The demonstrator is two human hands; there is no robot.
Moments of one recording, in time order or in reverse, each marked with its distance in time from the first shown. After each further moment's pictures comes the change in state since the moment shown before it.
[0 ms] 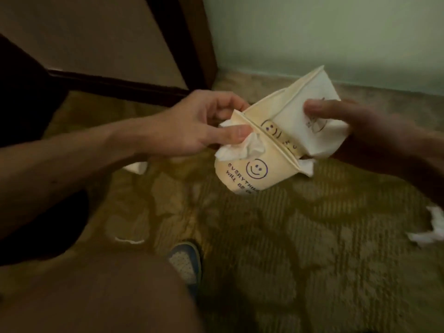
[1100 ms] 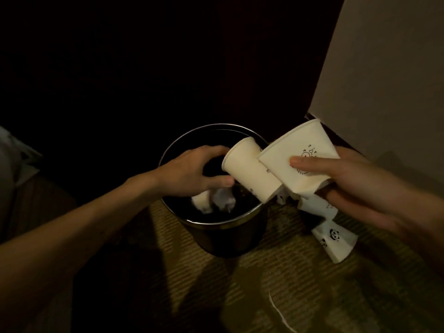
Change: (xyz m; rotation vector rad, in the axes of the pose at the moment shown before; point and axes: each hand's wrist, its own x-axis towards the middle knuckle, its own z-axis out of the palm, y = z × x) left_hand -0.387 -0.170 -0.237 0.454 0.878 -0.401; right_hand 0.218 -0.028 0.457 -0.359 -0.546 0.049
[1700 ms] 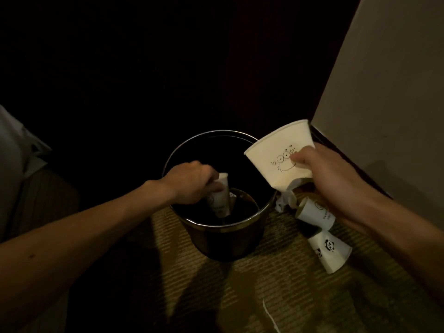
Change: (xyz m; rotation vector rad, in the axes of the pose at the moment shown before) left_hand 0.012 -0.034 0.021 0.460 0.001 -0.107; right_hand 0.014 -0.007 0.026 -0.297 0.248 -0.119
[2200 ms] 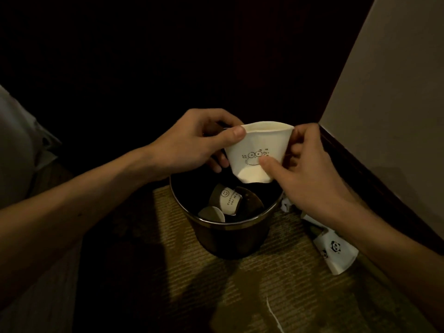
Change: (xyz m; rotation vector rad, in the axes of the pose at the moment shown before) left_hand -0.038 0.024 -0.078 -1.002 0.250 0.112; right_hand 0.001 0.005 0.030 -0.322 0.028 -0.434
